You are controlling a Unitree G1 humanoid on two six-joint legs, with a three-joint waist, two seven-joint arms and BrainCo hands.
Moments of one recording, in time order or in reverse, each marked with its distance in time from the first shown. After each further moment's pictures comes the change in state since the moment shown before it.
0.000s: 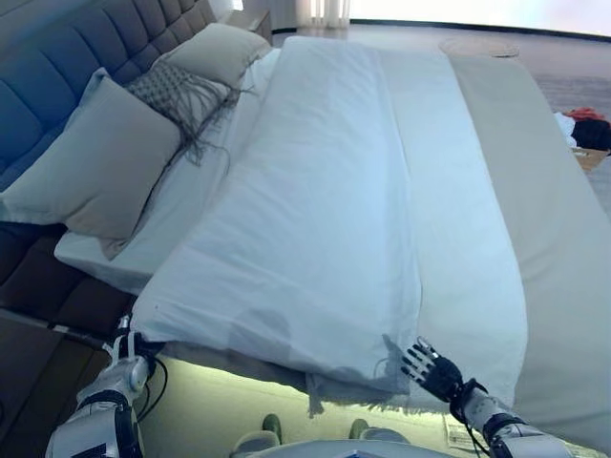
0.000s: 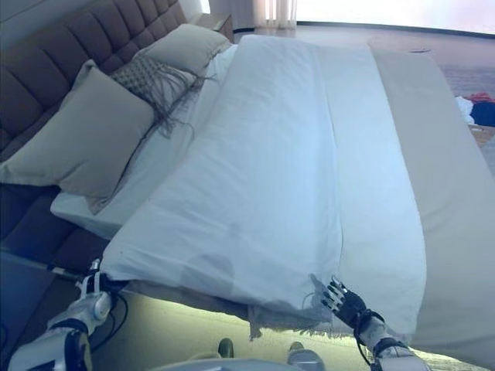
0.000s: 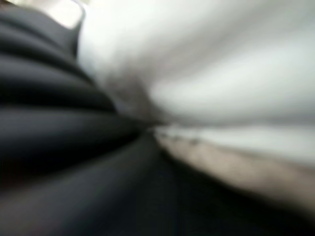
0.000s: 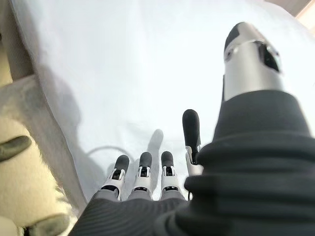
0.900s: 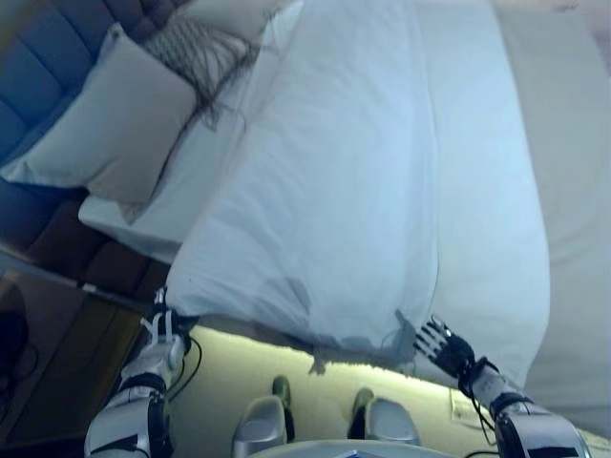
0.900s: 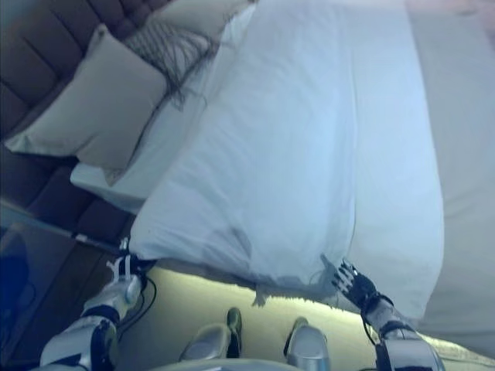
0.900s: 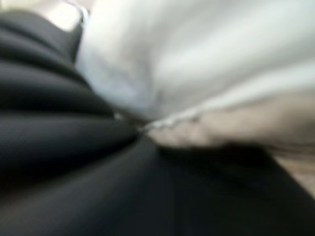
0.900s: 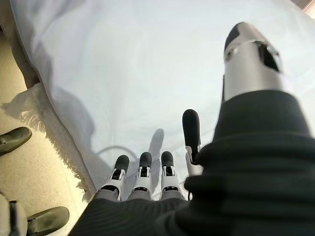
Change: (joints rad) left arm -0.108 -0.157 -0.086 -0.098 -0.018 -0.091 -0.119; right arm -0.185 -0.016 -0.044 0.027 0.023 -0.011 -0.049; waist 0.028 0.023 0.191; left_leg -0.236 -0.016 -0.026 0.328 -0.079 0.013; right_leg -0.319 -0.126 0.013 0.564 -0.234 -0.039
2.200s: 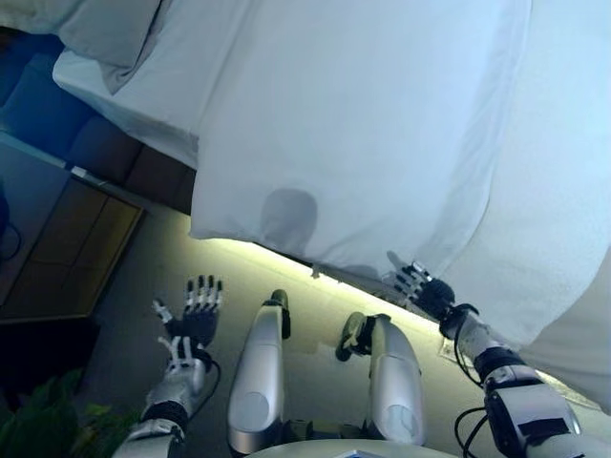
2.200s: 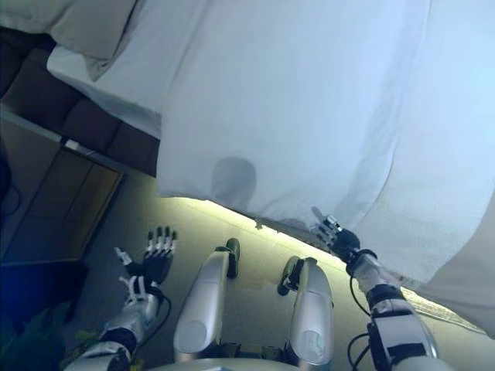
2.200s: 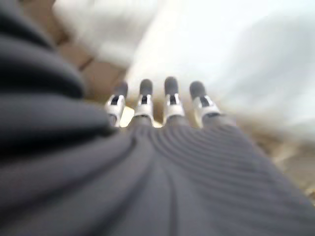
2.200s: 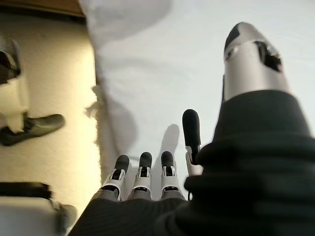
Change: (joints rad) left arm 0.284 -0.138 -0.221 -0.213 0.052 -0.019 -0.626; right arm -0.005 0.046 0.094 -0.235 0.035 -0.011 -0.033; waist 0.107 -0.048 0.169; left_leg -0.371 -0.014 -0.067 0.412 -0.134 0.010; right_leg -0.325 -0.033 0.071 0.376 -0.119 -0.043
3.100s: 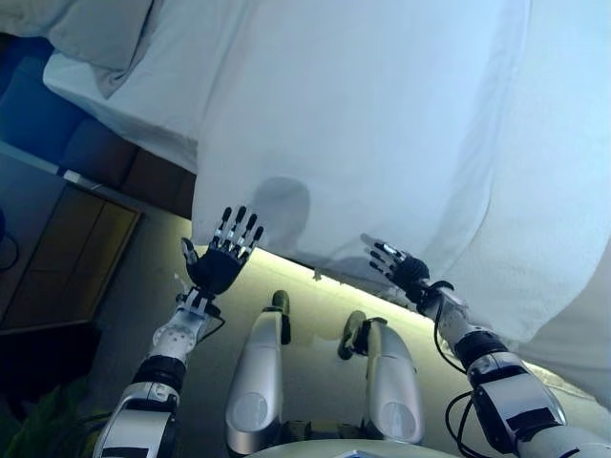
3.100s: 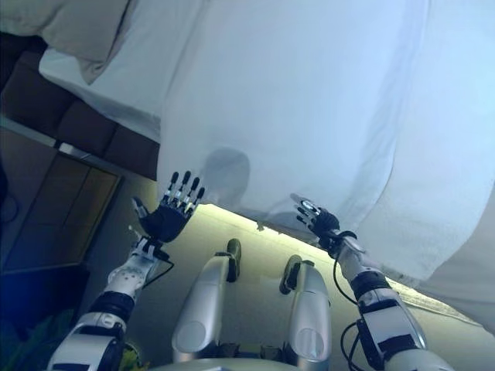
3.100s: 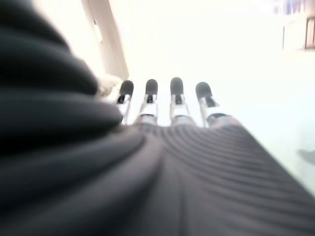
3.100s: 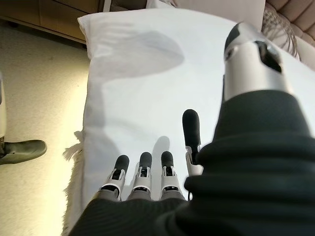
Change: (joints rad) left arm -0.209 0.125 -0.130 -0.231 0.116 -0.056 0.031; right arm -0.106 0.007 0.142 -0.135 -0.038 -0.026 -0.013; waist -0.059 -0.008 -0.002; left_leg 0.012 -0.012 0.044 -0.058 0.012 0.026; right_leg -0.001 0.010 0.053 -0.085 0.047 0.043
